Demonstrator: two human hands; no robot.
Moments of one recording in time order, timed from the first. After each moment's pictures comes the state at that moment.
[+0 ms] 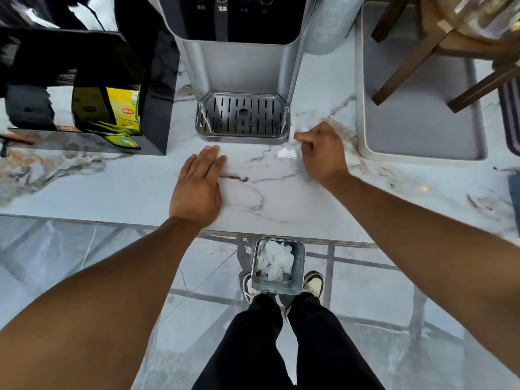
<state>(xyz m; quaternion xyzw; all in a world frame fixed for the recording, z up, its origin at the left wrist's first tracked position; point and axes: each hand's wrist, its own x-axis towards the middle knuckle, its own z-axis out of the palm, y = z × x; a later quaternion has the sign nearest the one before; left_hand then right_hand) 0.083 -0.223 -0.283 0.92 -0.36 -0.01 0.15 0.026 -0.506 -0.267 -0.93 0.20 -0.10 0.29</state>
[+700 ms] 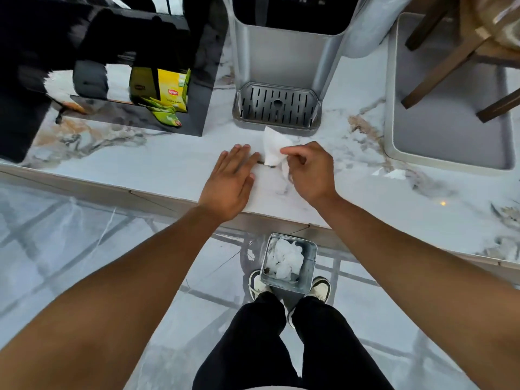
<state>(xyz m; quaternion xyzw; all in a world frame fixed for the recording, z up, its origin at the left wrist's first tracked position) 0.055 -0.206 -0.281 0.91 -0.37 -0.05 0.20 0.000 -0.405 -0.245 -0.85 0.22 -0.09 0.46</state>
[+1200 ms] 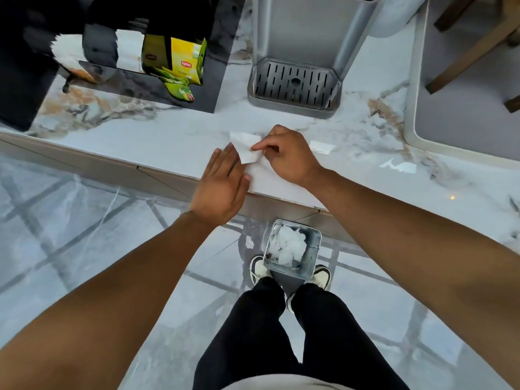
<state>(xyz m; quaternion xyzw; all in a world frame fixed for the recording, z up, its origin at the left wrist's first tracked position) 0.021 -0.164 -0.284 0.92 -0.35 -0.01 0.20 0.031 -0.367 -0.264 -0.91 0.00 -0.01 0.41</state>
